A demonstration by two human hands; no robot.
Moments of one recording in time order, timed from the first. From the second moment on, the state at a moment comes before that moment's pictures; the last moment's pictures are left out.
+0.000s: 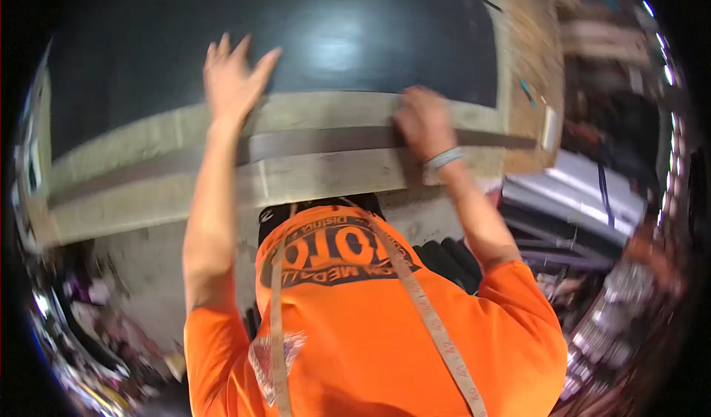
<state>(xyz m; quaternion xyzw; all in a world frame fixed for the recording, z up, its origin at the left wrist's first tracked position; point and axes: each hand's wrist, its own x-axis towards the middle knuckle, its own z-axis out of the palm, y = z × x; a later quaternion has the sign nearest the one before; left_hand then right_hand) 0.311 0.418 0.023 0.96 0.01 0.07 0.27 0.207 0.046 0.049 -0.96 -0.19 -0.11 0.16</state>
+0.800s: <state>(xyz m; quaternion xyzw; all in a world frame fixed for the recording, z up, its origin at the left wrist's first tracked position) 0.280 0.511 0.069 0.87 -0.15 -0.36 0.31 0.142 0.096 0.049 -0.97 -0.18 -0.08 0.14</state>
